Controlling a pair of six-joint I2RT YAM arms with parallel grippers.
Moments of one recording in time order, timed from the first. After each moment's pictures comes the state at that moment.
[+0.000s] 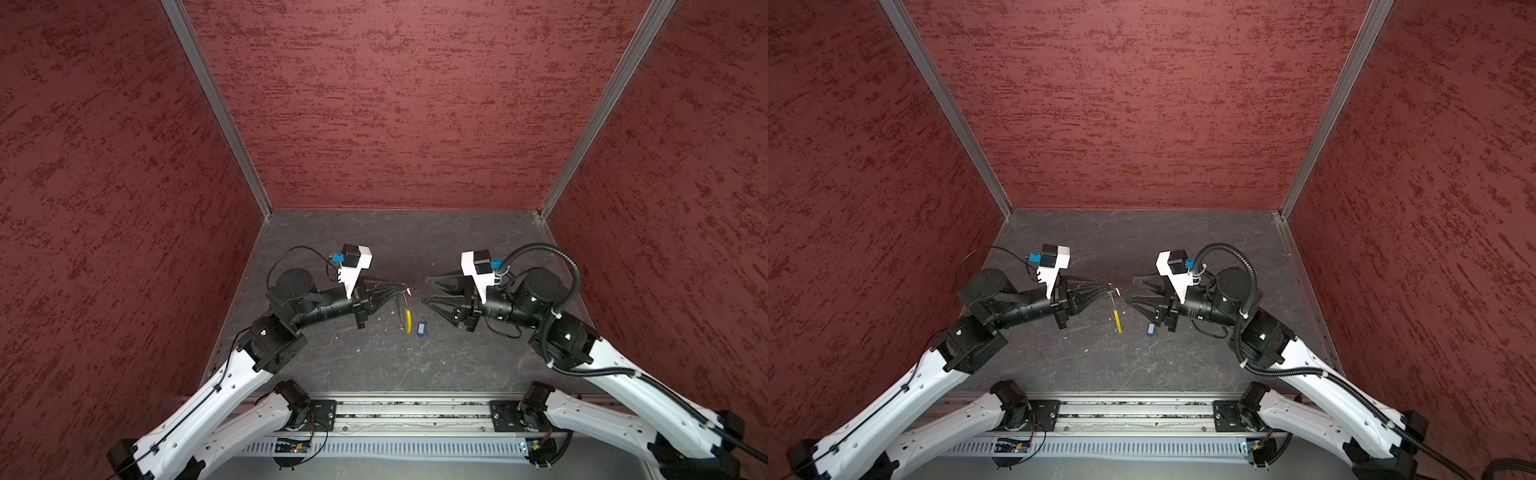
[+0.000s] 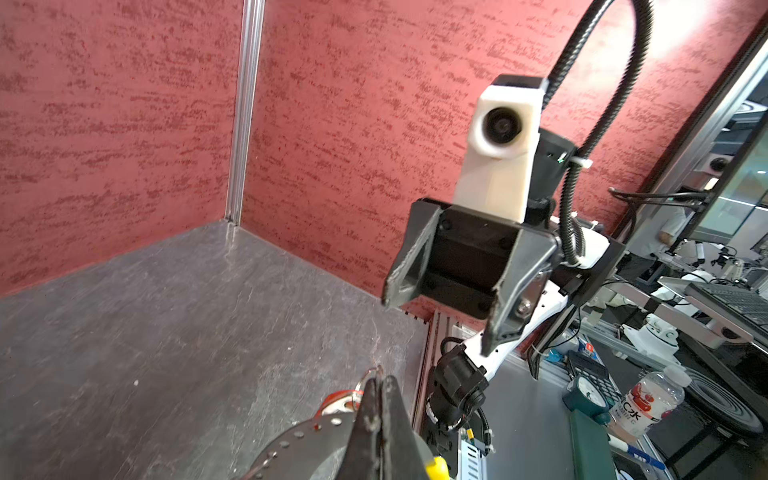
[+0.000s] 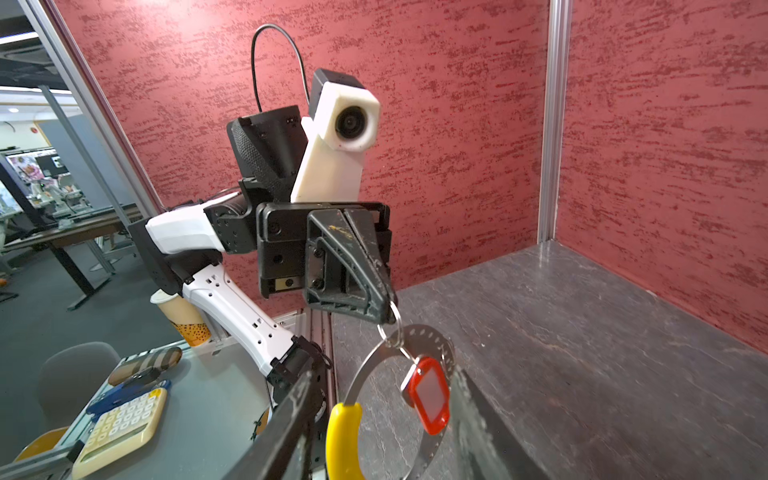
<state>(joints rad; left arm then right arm) -0.70 0.78 0.89 -0.06 0.59 -0.34 0.84 0.88 0.94 0.02 -0.52 0.22</state>
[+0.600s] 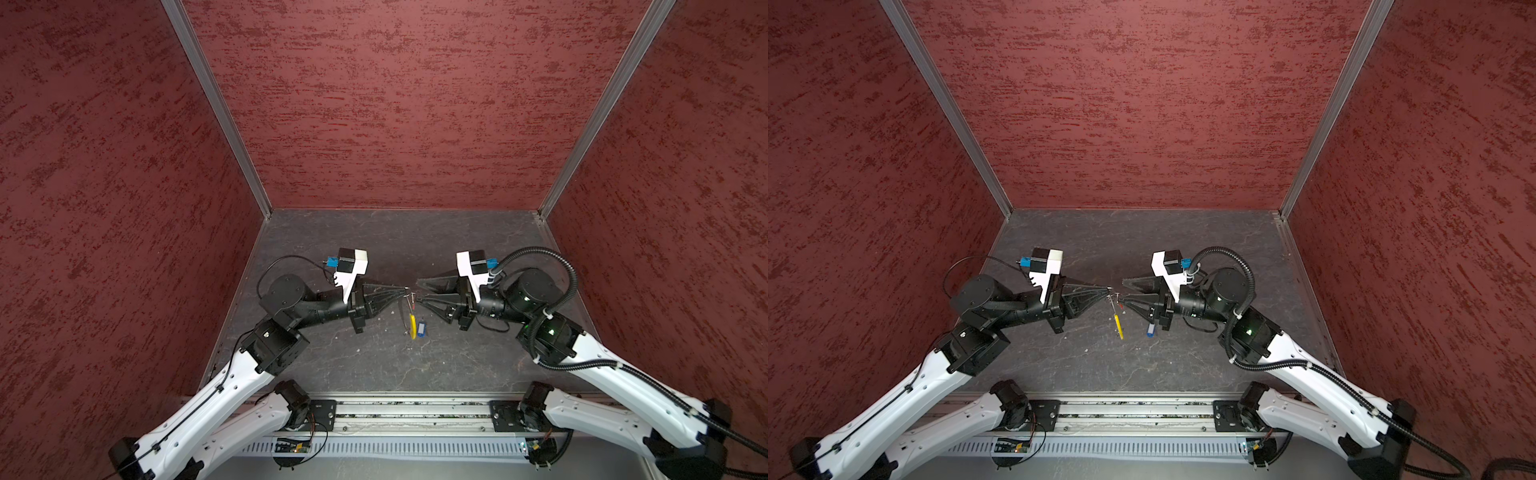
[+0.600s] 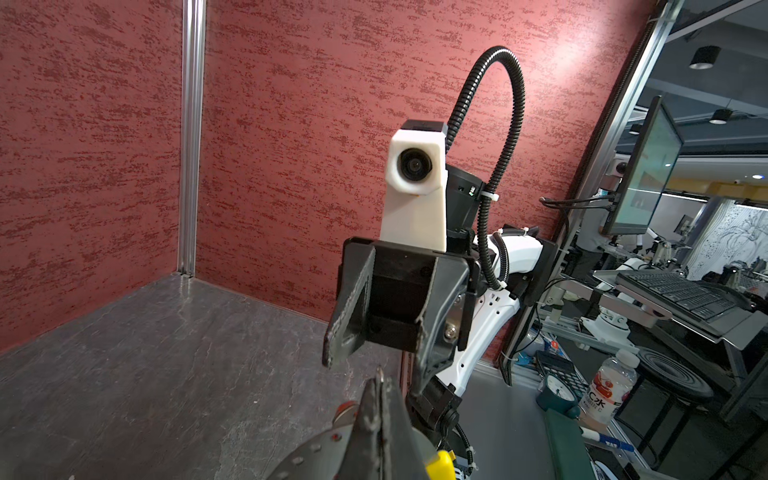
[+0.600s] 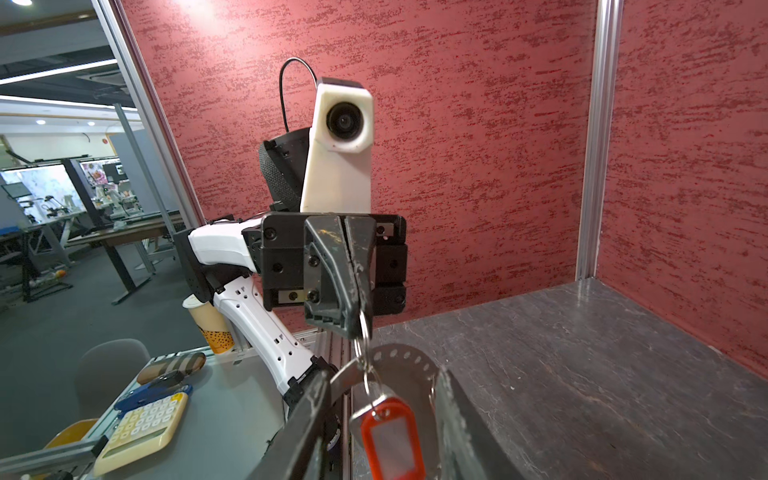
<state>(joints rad) -0.71 0.77 0.86 0.11 0.68 -0.38 0.85 0.93 0.90 0.18 -0.61 0.25</state>
